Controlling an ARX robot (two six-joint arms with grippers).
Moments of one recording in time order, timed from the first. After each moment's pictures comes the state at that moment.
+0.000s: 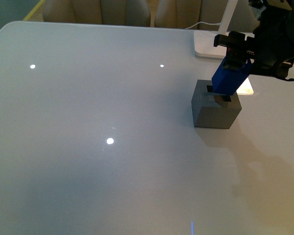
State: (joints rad) left arm 0.00 0.00 0.01 0.00 0.00 0.00; right arm 0.20 2.08 1.25 -0.04 0.03 0.24
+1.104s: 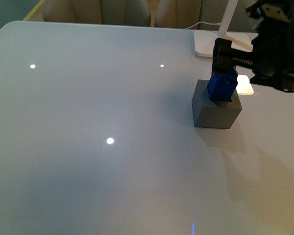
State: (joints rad) left arm 0.00 0.00 0.01 0.00 0.00 0.00; right arm 0.18 1.99 1.15 0.04 -0.01 0.22
